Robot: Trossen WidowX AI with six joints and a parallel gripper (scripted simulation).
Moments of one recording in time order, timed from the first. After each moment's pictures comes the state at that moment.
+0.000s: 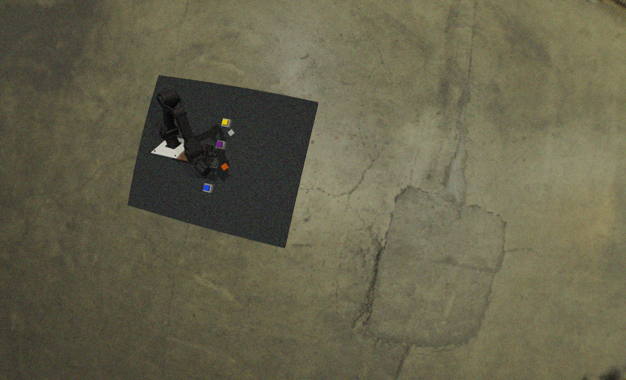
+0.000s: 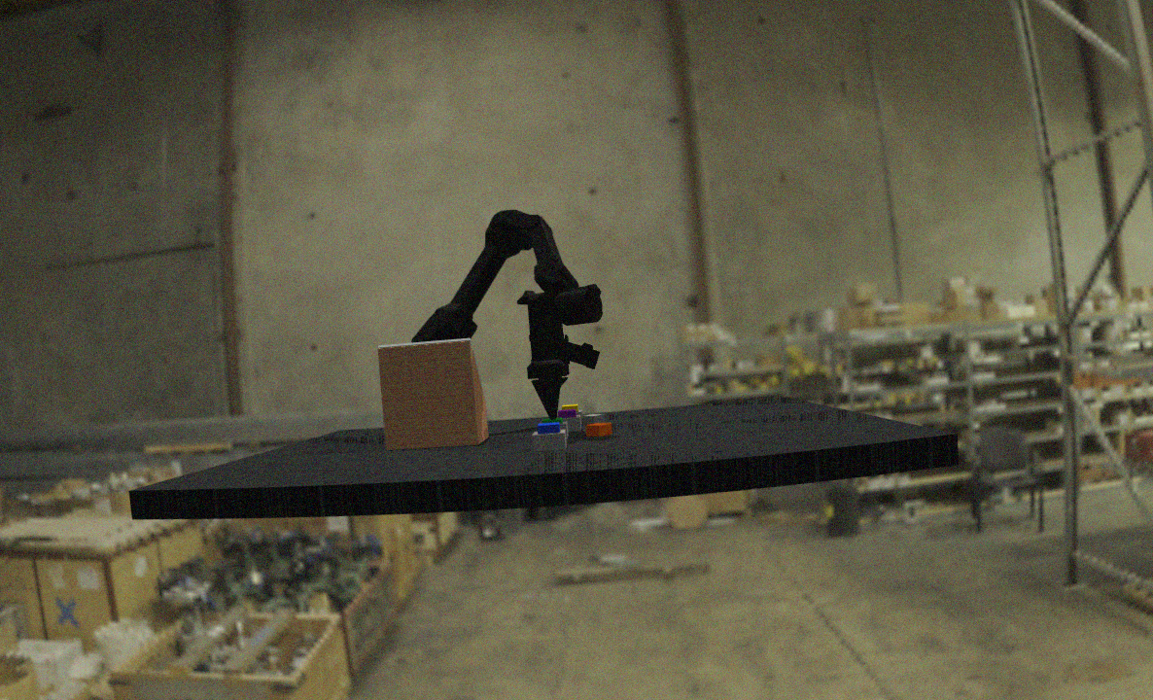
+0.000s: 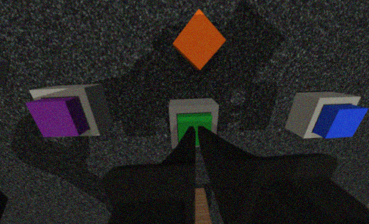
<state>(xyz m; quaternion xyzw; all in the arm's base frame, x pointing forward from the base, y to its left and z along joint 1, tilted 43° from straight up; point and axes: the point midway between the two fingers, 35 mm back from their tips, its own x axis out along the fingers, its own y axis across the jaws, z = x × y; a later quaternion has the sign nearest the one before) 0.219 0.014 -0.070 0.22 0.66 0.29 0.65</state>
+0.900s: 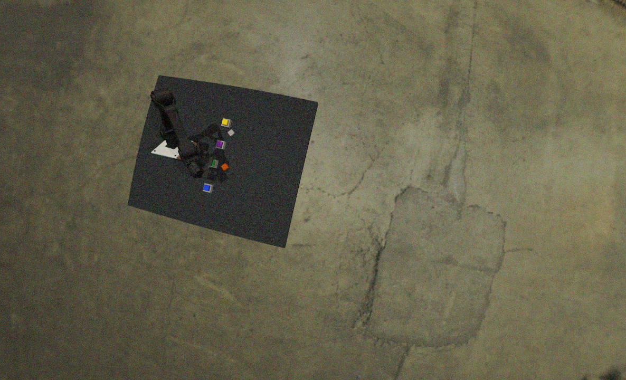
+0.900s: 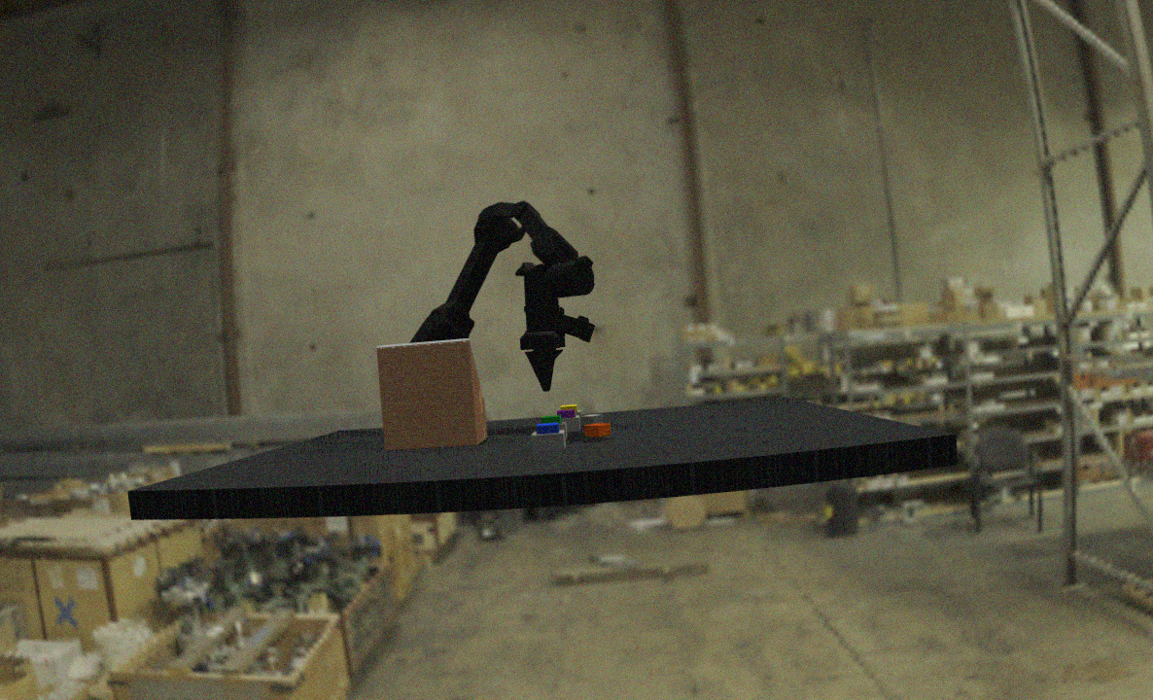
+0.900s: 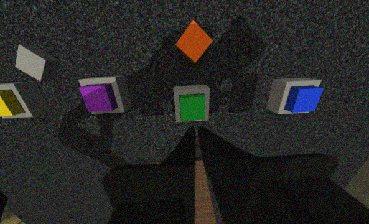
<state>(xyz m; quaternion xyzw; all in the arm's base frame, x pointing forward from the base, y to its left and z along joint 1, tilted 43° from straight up) 0.218 -0.020 -0.033 0.23 0.67 0.29 0.64</state>
